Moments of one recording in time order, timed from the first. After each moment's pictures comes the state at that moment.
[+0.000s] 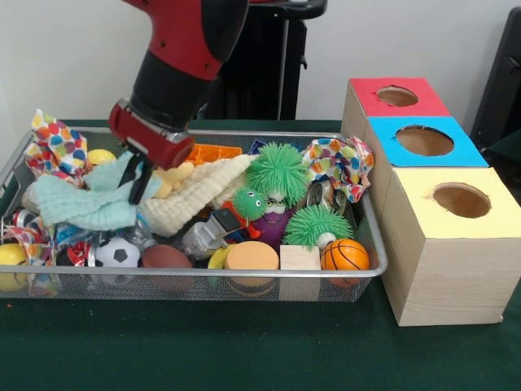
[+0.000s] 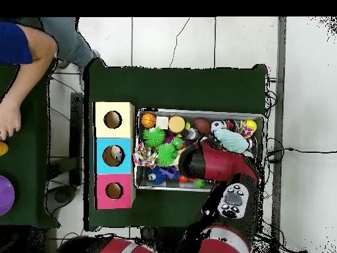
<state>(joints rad) -0.11 -0.41 -0.41 1.53 -0.17 0.19 2.23</state>
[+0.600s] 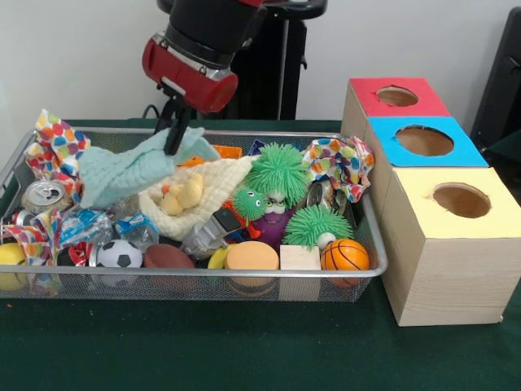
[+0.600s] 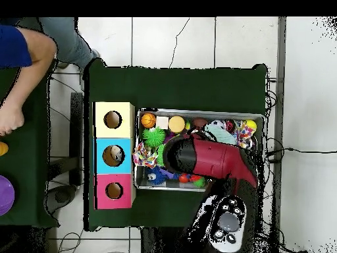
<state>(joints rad) -0.08 -0.59 -0.36 1.53 -0.13 0.44 2.23</state>
